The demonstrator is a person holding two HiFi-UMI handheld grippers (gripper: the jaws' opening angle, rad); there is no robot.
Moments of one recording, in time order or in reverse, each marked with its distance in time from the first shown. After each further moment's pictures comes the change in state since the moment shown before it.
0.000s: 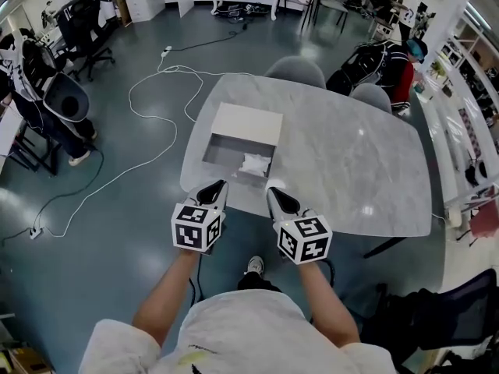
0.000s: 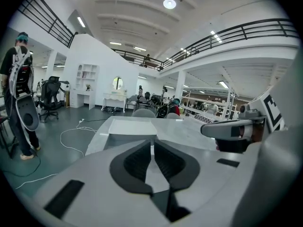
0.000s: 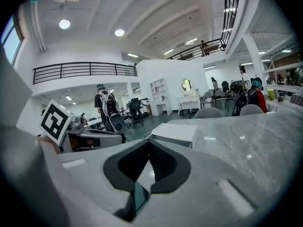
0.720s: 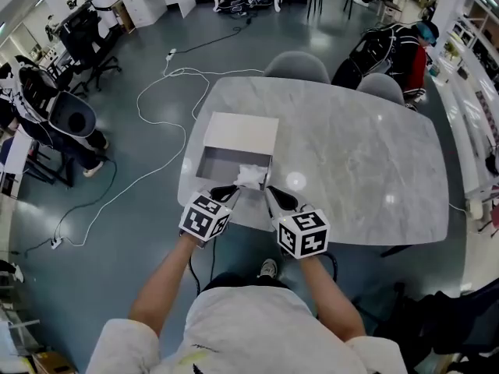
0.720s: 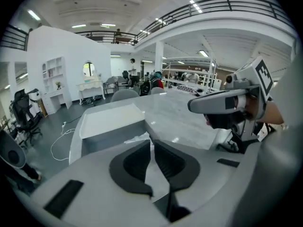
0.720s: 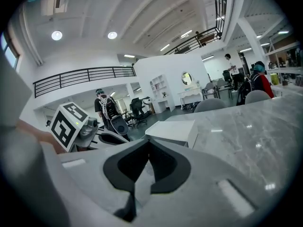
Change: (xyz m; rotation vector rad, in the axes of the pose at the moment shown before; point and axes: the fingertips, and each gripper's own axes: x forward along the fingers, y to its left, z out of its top) left arm 0.099 -0.023 -0.018 0.278 0.318 -0.161; right arm 0.041 -0.065 0.003 0.097 0.025 0.075
